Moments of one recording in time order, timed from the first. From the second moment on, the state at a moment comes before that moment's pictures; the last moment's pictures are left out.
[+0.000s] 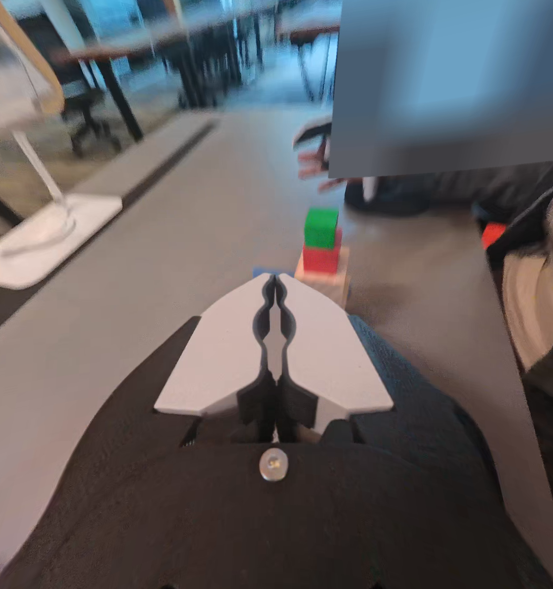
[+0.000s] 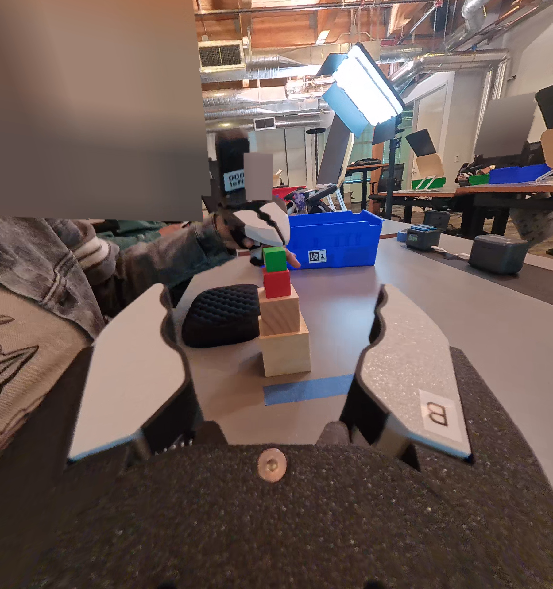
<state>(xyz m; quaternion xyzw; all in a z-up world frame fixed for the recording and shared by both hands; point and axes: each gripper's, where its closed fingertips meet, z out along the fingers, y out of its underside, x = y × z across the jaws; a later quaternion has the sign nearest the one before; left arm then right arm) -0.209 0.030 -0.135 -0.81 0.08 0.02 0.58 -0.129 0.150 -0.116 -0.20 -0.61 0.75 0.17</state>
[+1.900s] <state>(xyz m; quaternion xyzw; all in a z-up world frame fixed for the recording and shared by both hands) -0.178 0.069 -0.239 -0.96 0.17 -0.01 0.20 -0.120 0.137 -0.137 -0.14 -0.67 0.69 0.23</state>
